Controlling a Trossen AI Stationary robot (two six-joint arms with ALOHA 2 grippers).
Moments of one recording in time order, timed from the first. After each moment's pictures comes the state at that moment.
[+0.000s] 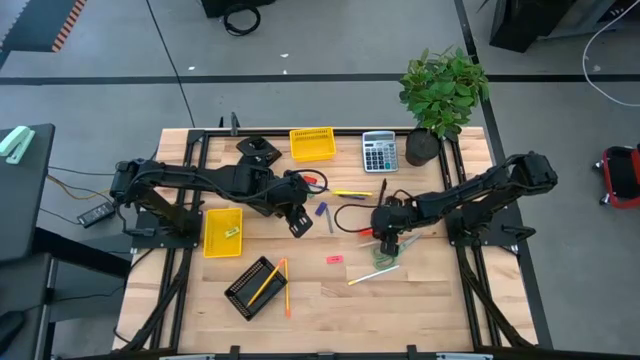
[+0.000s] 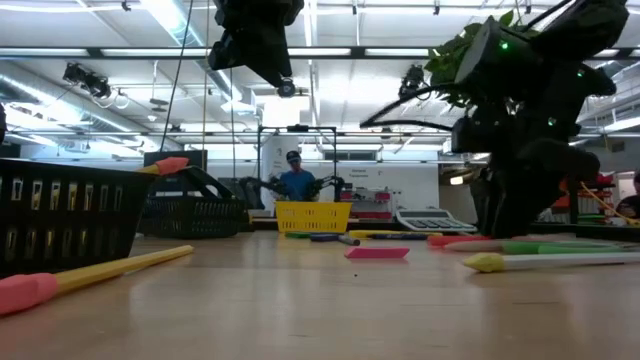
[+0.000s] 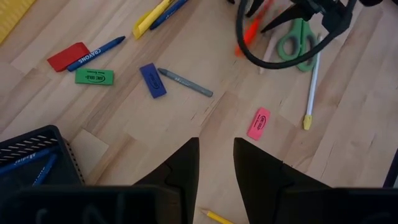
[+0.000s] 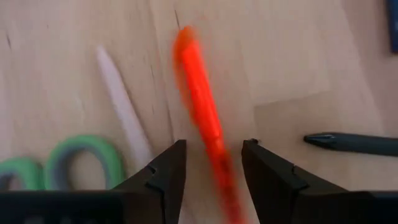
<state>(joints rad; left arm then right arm) -0.04 1.58 1.42 -0.84 -0.12 -0.65 0.09 1.43 0.54 -0.24 0.11 0.28</state>
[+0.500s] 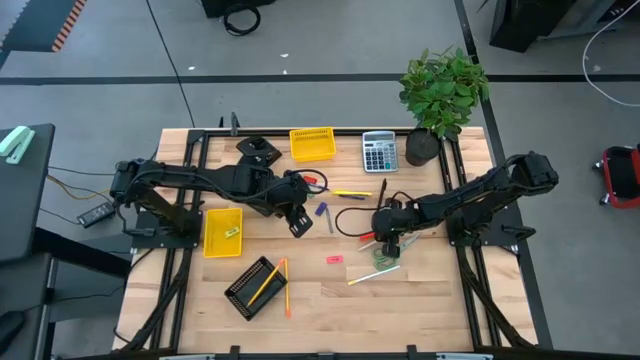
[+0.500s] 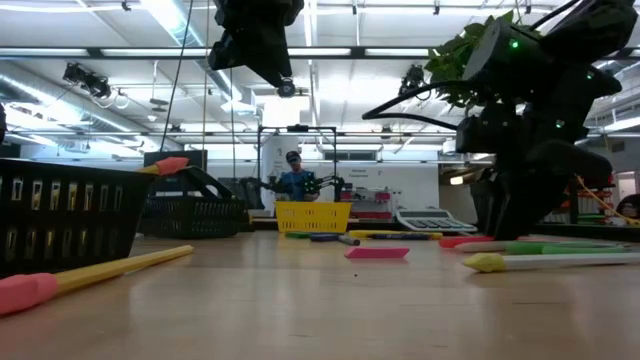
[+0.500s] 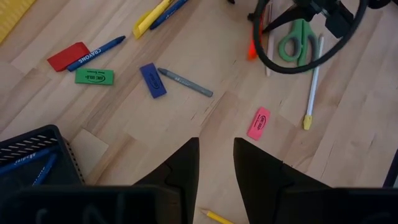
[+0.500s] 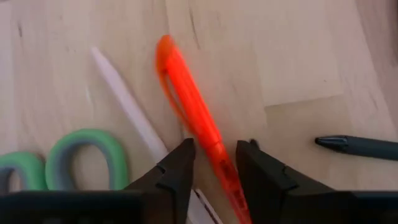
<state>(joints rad) -0.04 1.58 1.42 -0.84 -0.12 -0.65 0.13 1.43 0.52 -0.21 0.11 0.26</state>
